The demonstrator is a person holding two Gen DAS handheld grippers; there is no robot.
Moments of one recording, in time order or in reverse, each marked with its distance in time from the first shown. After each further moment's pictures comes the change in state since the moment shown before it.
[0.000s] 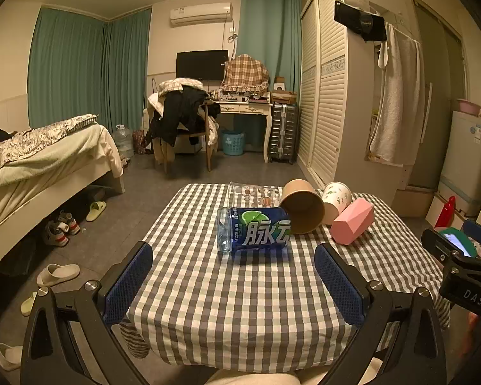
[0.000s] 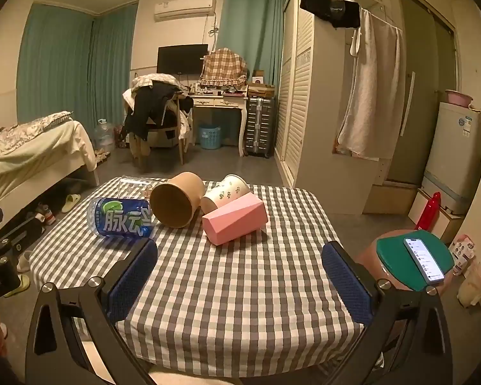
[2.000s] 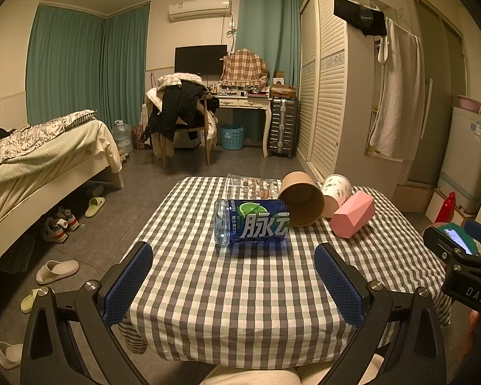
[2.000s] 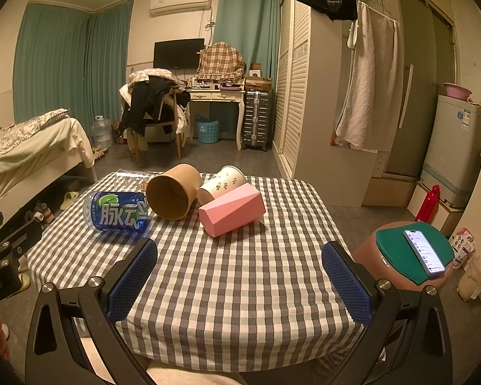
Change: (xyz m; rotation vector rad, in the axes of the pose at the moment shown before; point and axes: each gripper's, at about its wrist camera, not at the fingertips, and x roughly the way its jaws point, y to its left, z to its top) left arm 0.006 -0.001 -0.007 -0.007 0.019 -0.005; right arm 0.003 -0.004 -0.006 0.014 0.026 -0.009
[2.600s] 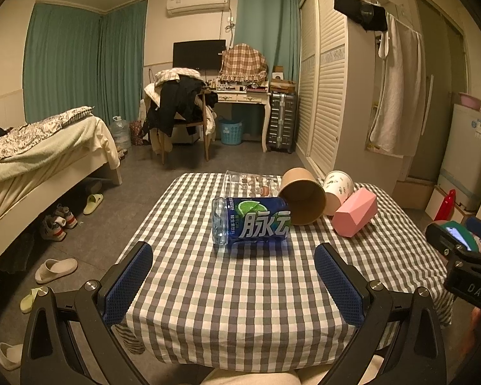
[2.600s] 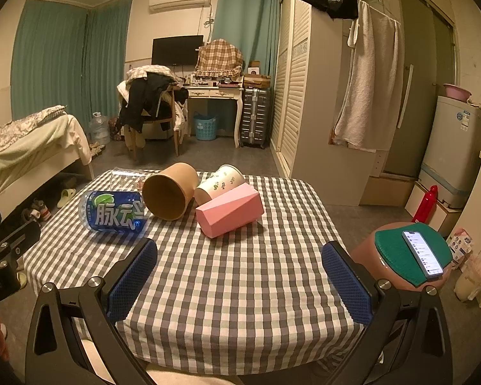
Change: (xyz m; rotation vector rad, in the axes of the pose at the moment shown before) left arm 0.013 -0.003 -0.003 0.007 0.032 -0.002; right arm 0.007 -0.001 0.007 0.000 0.022 -0.017
